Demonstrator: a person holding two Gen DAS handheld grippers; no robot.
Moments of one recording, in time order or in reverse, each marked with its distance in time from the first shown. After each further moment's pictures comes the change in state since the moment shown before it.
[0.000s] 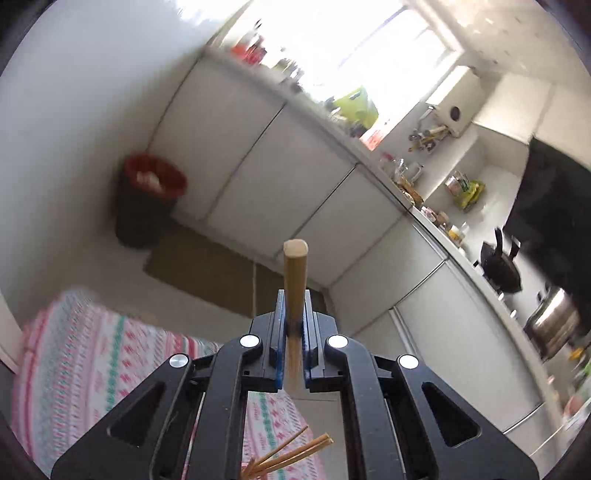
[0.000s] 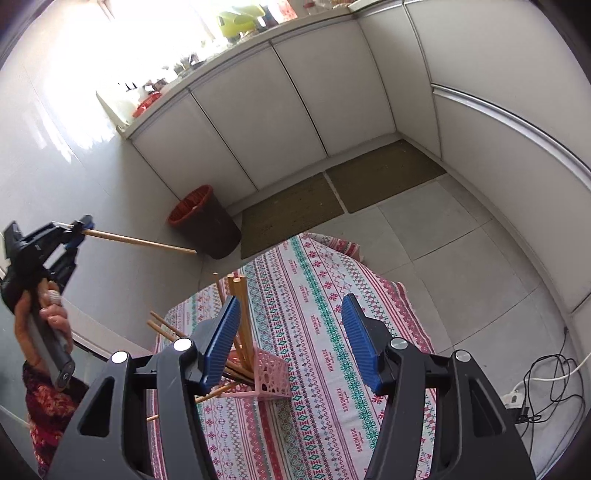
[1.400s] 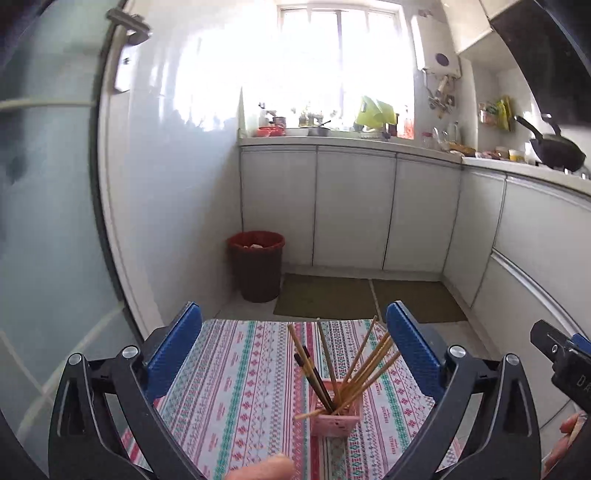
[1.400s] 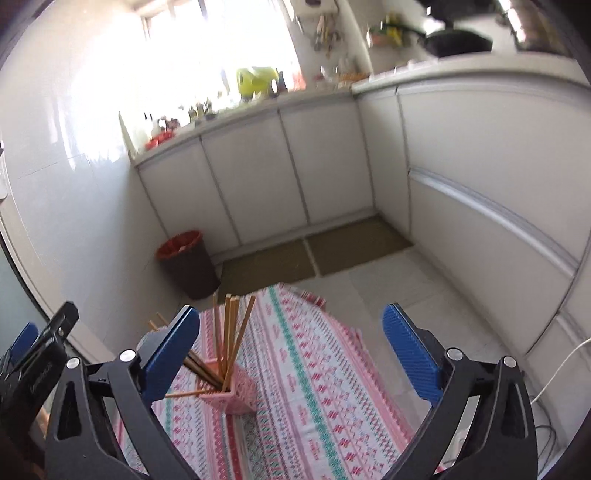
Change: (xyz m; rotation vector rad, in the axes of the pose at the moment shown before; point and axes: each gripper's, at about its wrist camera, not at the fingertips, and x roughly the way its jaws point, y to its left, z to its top) left arm -0.100 -0.093 -0.190 0.392 -0.222 0.512; right arm -0.102 0.027 -0.052 -0.178 -0.318 -0.160
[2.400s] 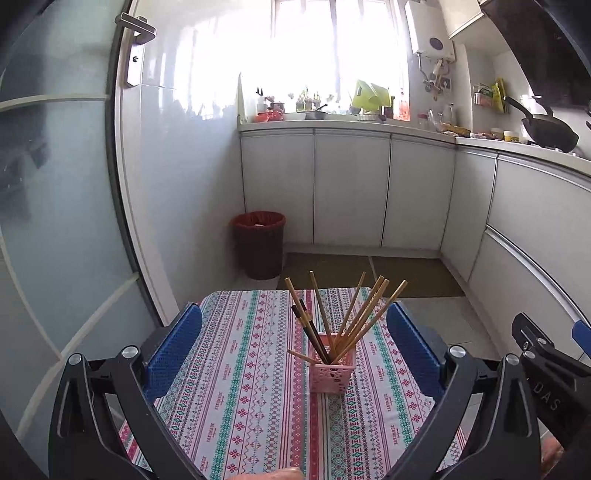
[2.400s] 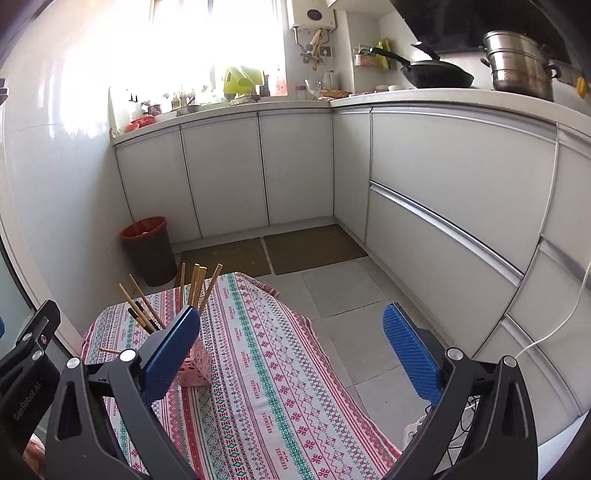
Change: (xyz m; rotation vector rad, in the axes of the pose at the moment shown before) left arm -0.041 -0.011 -0.024 0.049 0.071 0.015; right arm -0.034 0.005 -0.026 -0.078 0.019 -0.160
